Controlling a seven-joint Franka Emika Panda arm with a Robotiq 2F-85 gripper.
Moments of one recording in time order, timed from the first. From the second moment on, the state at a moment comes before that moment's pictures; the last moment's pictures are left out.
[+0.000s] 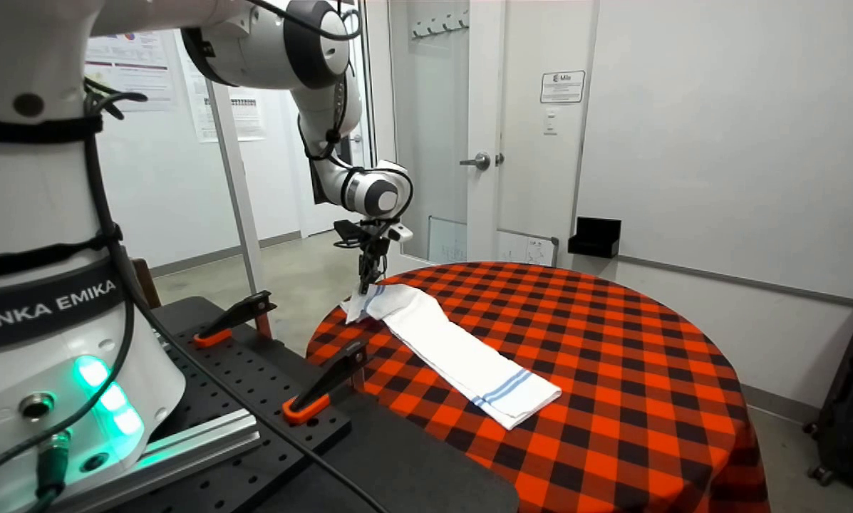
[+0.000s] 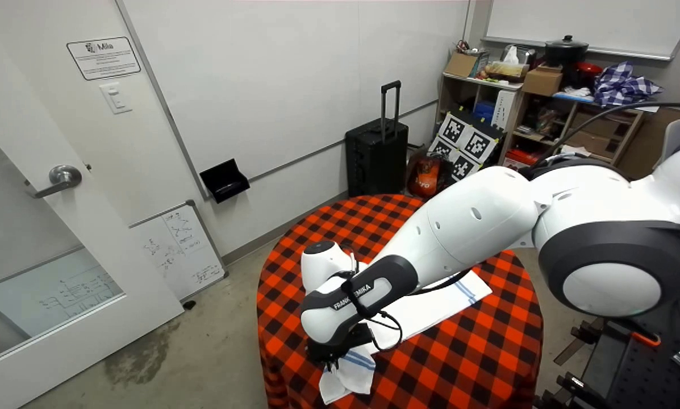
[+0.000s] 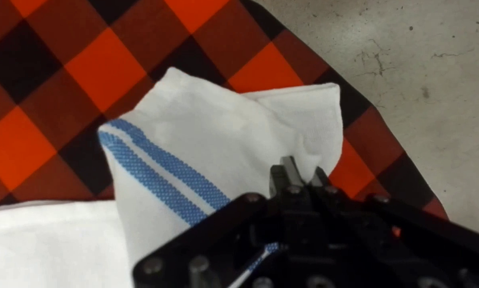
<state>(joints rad) 0.38 1.33 0.06 -1.16 0.25 2.33 0.67</state>
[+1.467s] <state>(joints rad) 0.39 1.47 0.07 -0.74 0.22 2.19 0.64</state>
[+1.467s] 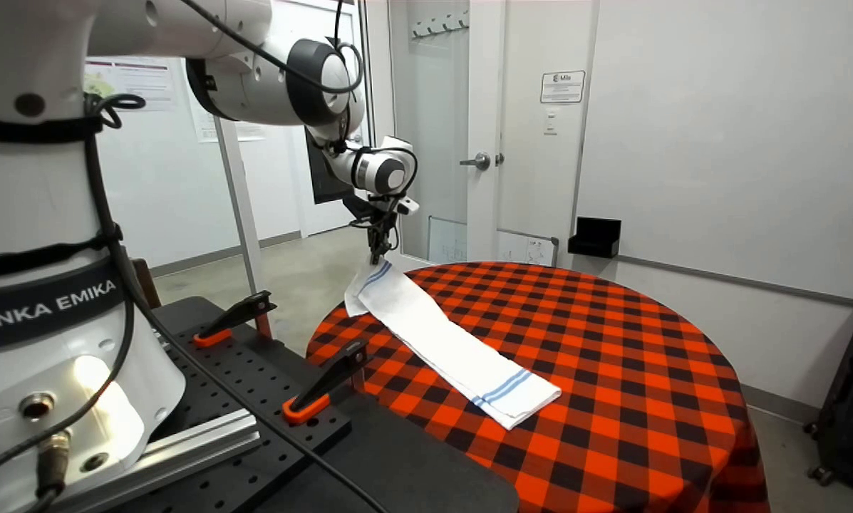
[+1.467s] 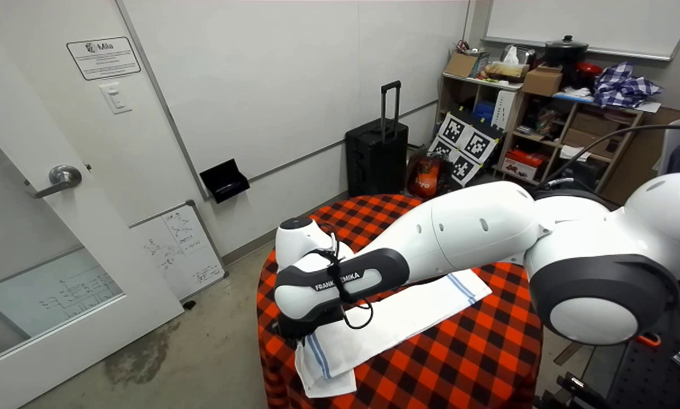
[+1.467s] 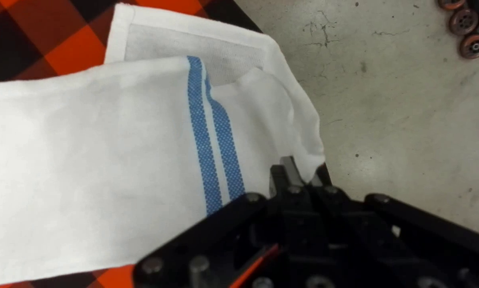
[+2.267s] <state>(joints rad) 0.39 1.48 0.08 -0.68 0.20 2.20 0.59</state>
